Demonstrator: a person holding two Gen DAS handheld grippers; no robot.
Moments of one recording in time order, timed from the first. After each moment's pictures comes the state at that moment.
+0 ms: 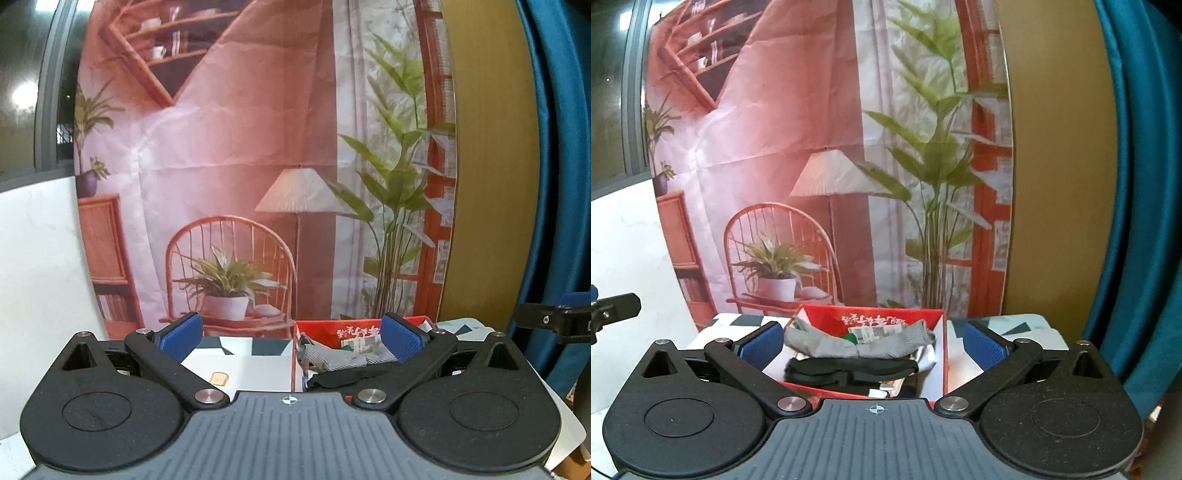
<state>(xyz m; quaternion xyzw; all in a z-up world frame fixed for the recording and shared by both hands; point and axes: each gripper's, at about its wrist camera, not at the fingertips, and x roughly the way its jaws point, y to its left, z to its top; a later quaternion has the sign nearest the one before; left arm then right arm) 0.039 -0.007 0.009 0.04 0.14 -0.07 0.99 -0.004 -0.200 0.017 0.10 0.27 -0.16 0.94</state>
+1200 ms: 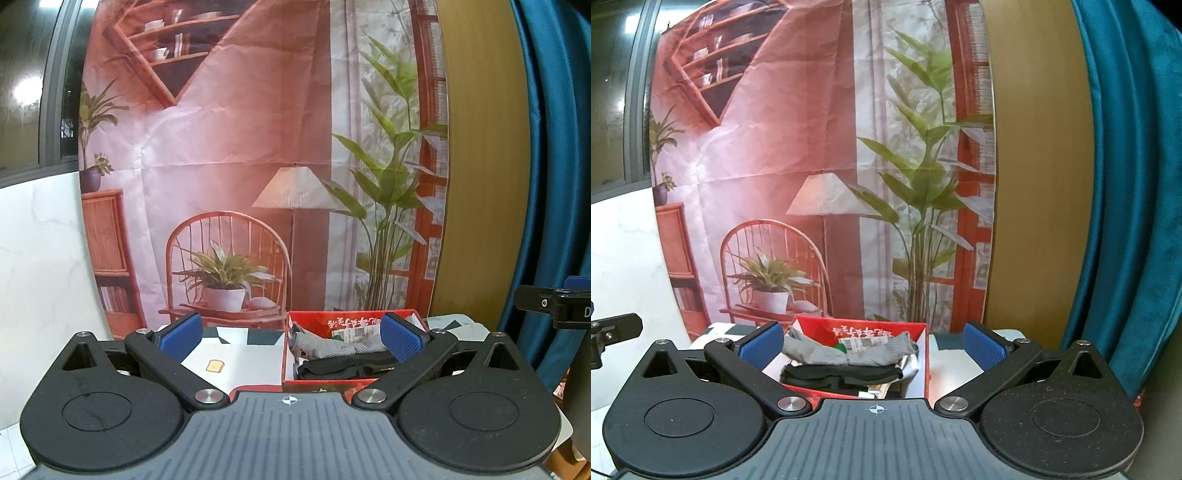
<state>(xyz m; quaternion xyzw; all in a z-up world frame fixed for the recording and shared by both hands) 0.009 -0.005 0.012 0.03 0.16 -0.07 0.98 -0.038 -0.183 0.042 0.07 0.25 -0.18 0.95</state>
